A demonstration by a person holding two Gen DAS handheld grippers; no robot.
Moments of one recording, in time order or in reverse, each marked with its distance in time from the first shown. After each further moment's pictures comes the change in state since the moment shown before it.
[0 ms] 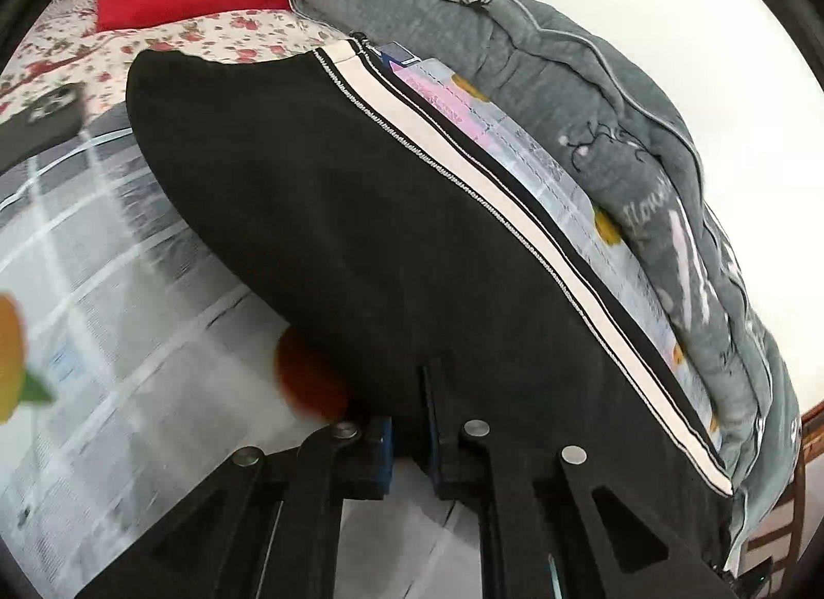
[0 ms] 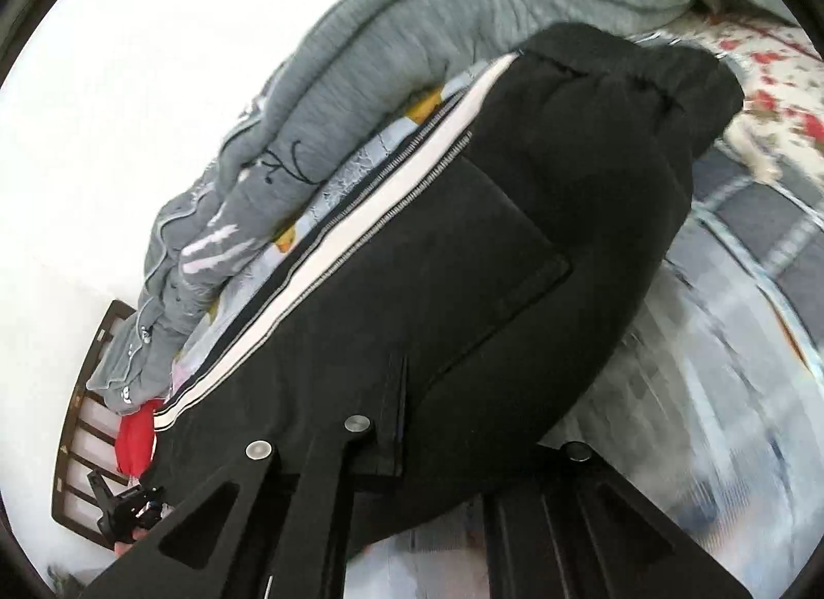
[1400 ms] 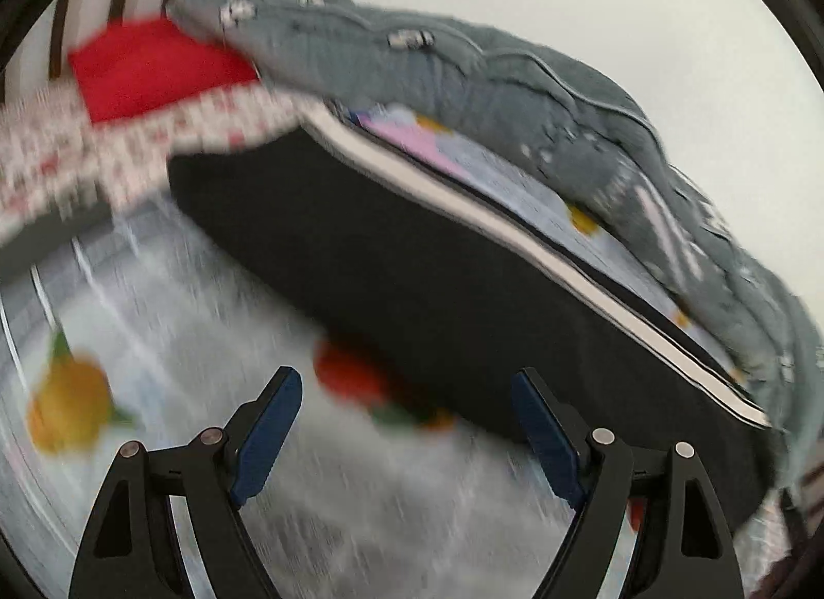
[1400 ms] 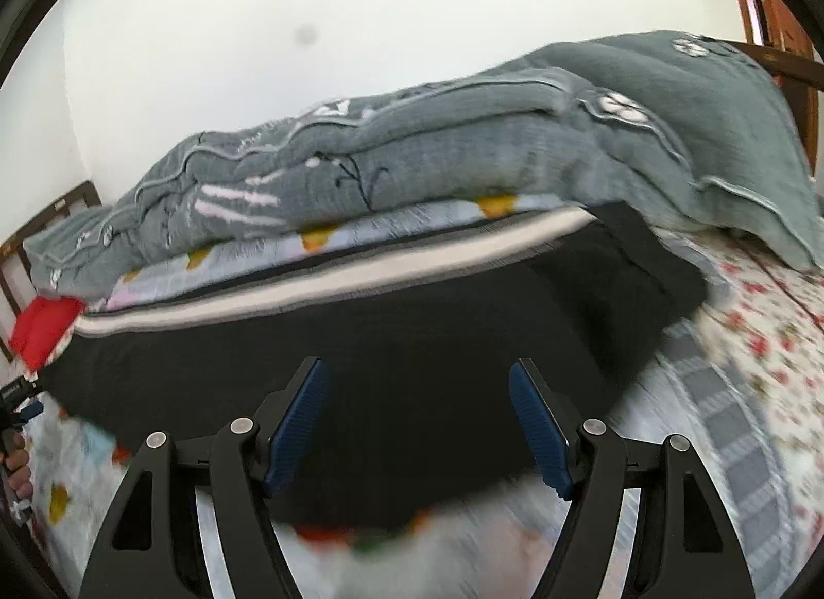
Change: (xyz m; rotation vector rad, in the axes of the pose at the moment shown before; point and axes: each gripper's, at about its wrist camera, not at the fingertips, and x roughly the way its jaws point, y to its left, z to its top) left arm -0.030 -0.004 -0.005 0.183 -0.087 0.014; right arm -0.038 0.089 -0.034 -0.463 -0.174 -0.228
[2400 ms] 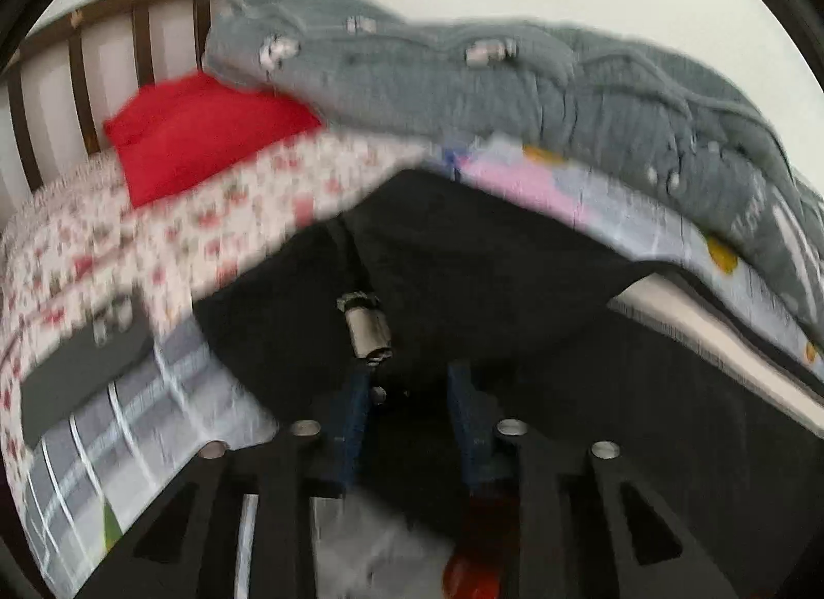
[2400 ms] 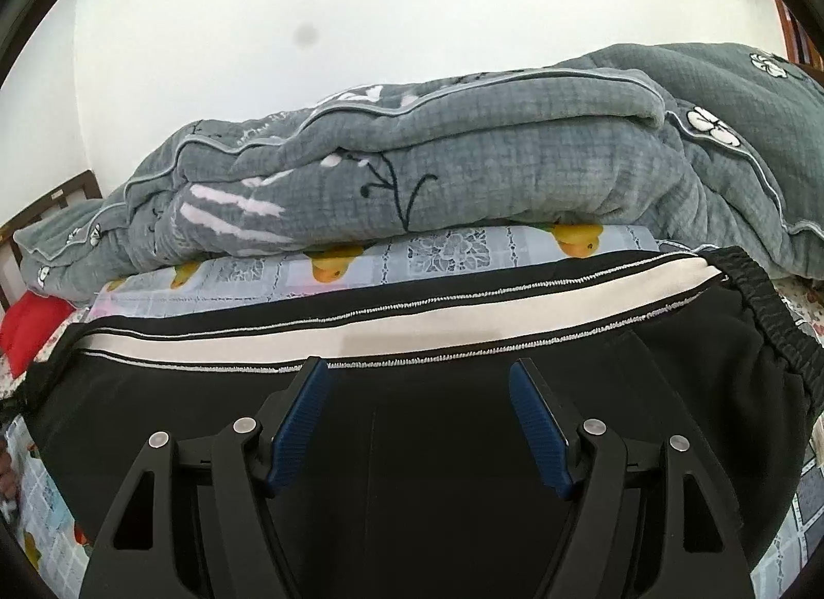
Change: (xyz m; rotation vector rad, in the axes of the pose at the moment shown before) left arm 0.066 0.014 0.086 0.106 -0.137 0.367; right arm 0.119 0.049 0.047 -0.052 -0.033 0.045
